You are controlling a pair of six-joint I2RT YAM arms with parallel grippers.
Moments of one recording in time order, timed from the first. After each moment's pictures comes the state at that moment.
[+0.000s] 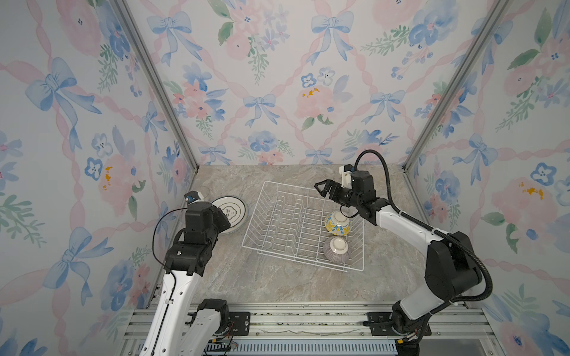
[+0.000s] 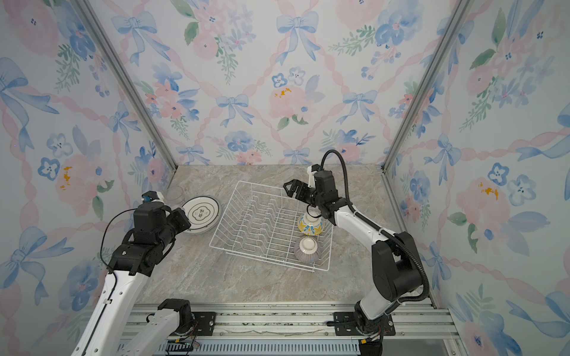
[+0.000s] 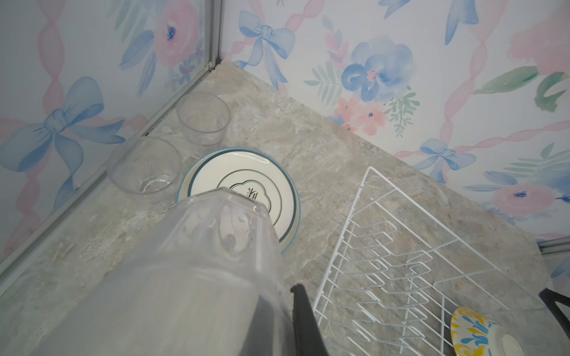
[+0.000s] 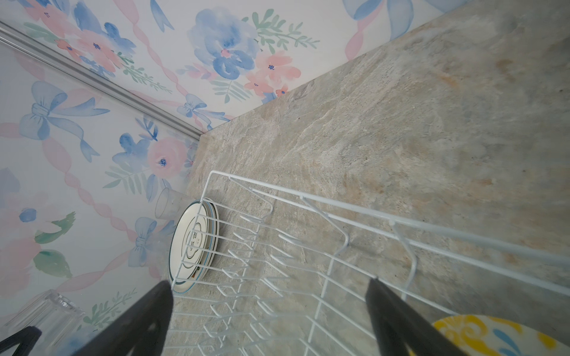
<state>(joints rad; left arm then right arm) -0.05 0.80 0.93 -0.72 -0.18 -0.51 0.40 1.62 1.15 0.01 -0.30 0.69</state>
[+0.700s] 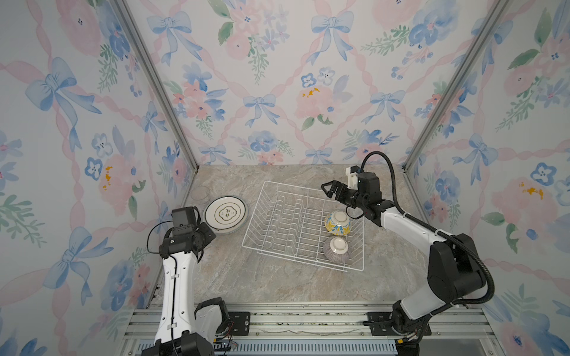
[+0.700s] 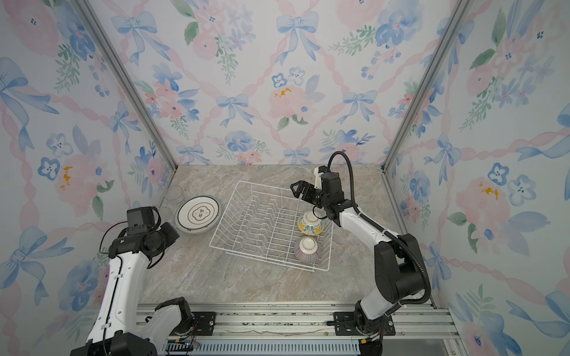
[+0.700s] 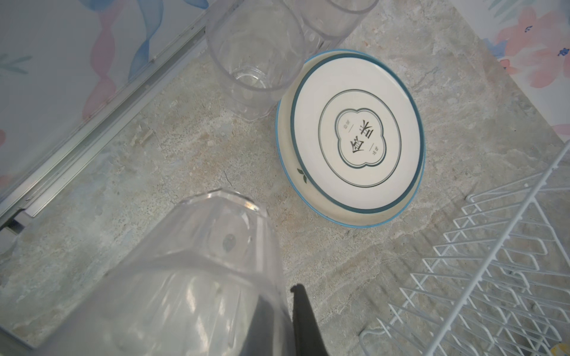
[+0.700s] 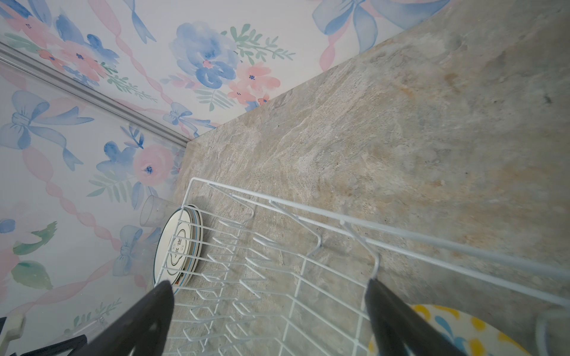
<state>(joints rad) 0.31 0.97 0.87 -0.86 0.00 -0.46 0.34 1.60 1.10 0.03 -0.30 0.66</state>
